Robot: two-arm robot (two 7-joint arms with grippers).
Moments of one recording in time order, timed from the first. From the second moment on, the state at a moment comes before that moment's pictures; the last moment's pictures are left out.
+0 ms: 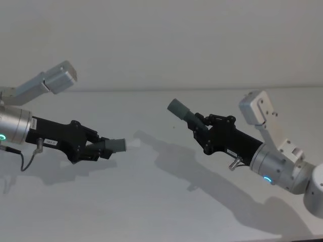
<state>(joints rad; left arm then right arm) -0.86 0.56 0.69 -1.21 -0.38 0.35 -1.24 0.26 0.41 -0.29 -1.56 0.21 0.07 0.51</state>
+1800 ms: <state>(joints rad) -0.86 0.56 0.69 -1.21 -0.38 0.35 -1.24 0.58 0.55 -0.44 -1.22 0.36 -0.68 1.28</state>
